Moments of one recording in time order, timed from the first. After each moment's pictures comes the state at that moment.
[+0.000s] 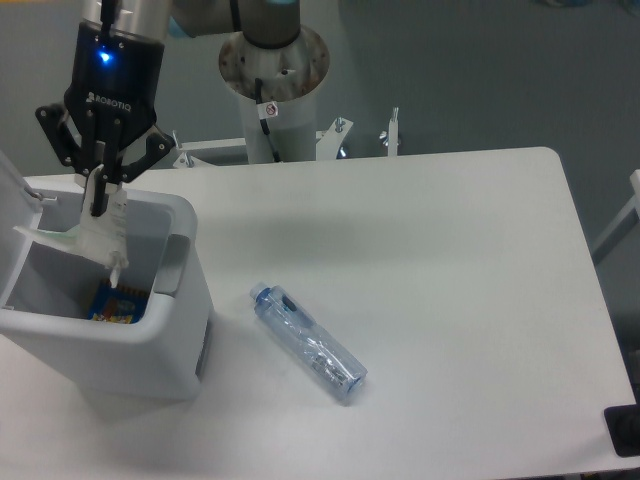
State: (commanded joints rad) arm 2.13 -1.54 -1.66 -0.84 1.17 0.14
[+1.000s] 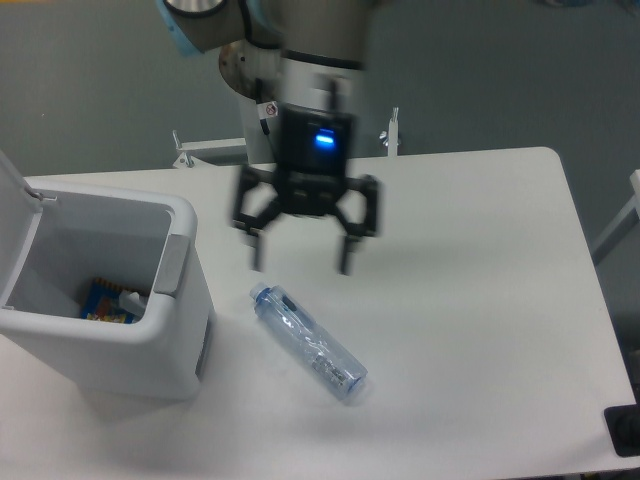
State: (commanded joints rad) arm 2.58 -1.81 -1.55 -0.81 1.08 0.15
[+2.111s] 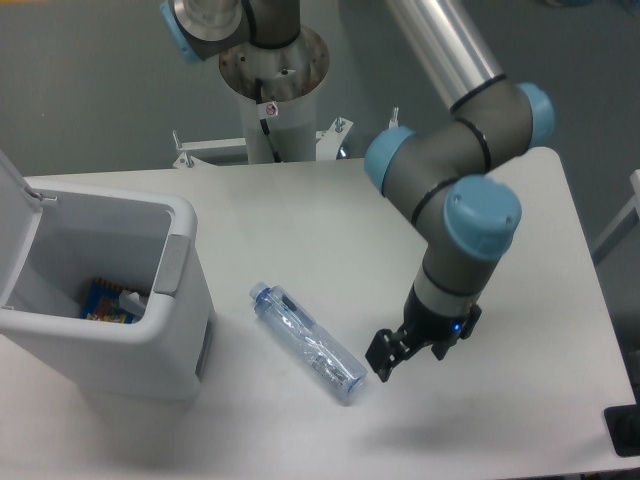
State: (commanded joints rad) arm 2.50 -2.19 -1.27 -1.26 1.42 0.08
